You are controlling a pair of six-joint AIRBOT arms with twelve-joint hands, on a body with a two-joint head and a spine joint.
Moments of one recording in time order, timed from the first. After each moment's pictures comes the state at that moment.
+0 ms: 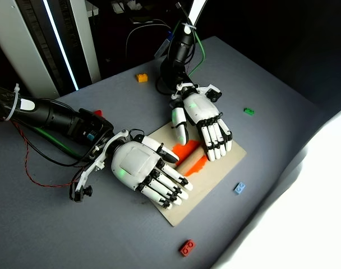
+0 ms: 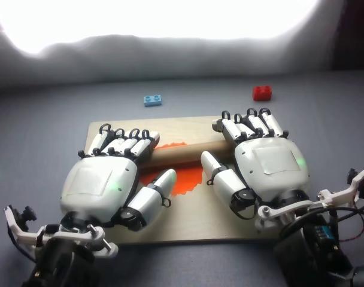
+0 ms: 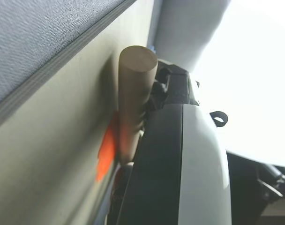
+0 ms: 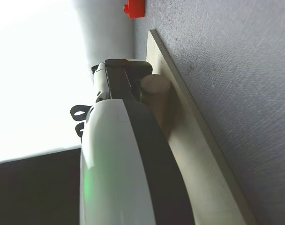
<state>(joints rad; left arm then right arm) 0.90 -1.45 1.21 -0.67 -1.31 1.31 -0.76 -1.68 1.36 0.76 1.27 -1.45</state>
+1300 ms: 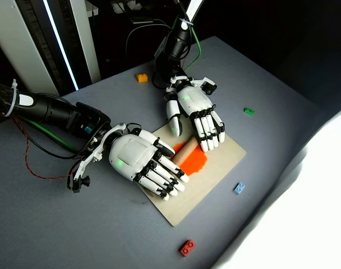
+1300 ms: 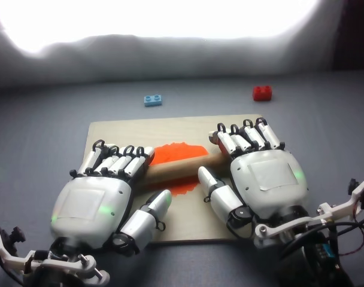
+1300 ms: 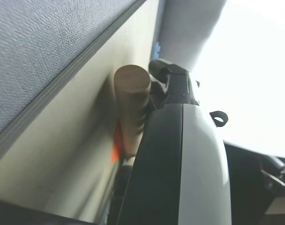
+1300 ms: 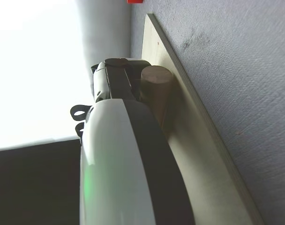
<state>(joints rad) 0.97 -1.44 1.13 -0.64 -1.40 1.34 -0.79 -1.68 1.30 0.75 1.32 -1.55</state>
